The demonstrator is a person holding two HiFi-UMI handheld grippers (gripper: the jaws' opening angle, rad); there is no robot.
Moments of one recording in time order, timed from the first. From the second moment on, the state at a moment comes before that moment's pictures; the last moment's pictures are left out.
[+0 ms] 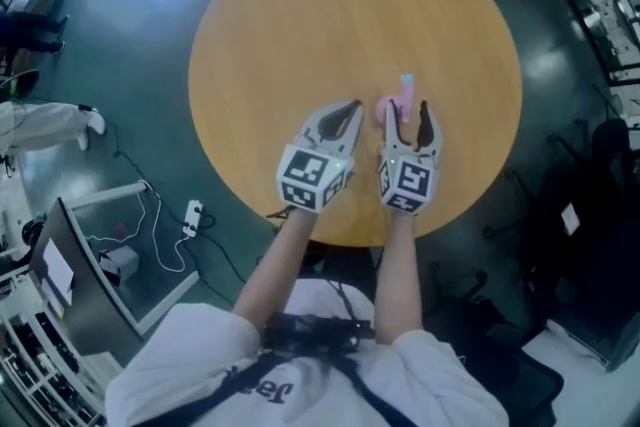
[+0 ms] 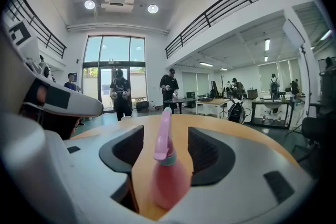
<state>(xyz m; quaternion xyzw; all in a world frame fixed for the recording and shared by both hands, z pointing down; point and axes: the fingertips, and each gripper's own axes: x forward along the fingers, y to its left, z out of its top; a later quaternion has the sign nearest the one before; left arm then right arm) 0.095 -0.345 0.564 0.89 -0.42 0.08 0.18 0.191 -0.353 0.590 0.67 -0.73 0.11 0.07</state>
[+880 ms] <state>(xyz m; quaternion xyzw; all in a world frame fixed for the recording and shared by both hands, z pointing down) 0.041 -0.248 0.430 0.91 -0.42 0.00 0.05 0.130 -0.218 0.432 0.69 -0.72 0.03 0.00</state>
